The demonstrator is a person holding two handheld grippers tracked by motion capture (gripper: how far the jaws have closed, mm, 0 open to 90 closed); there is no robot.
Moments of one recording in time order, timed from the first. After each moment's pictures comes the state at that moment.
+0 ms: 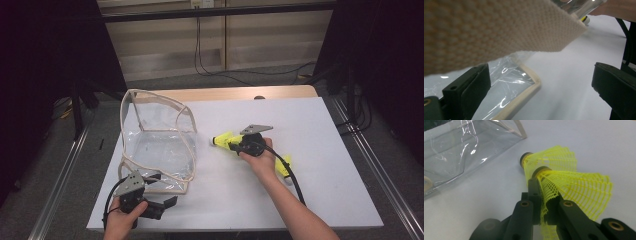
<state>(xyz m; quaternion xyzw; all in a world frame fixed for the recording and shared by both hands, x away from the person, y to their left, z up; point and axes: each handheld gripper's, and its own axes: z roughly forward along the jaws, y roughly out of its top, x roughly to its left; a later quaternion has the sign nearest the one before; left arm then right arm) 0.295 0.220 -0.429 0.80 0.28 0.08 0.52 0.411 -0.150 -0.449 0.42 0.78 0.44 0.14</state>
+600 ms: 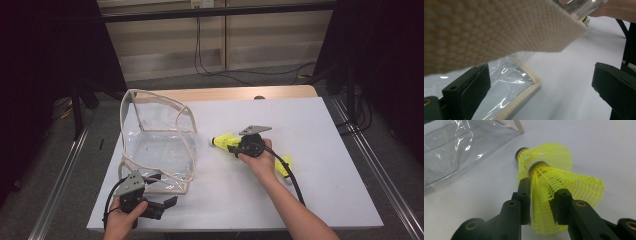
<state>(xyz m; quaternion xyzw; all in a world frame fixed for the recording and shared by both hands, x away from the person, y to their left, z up) 0.295 0.220 -0.430 0.80 0.28 0.08 0.52 0.409 -0.150 -0.452 0.43 0.78 0.43 0.14</state>
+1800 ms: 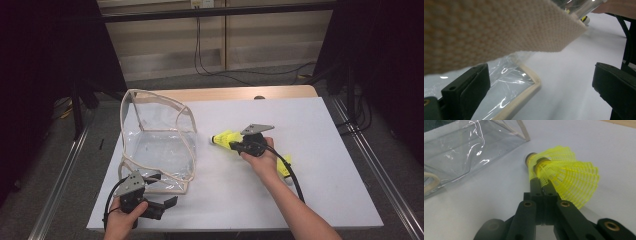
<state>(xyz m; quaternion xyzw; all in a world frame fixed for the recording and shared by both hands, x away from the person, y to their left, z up) 0.295 0.219 -0.430 0.80 0.28 0.08 0.52 0.407 -0.153 -0.442 0.40 0.79 0.44 0.14</state>
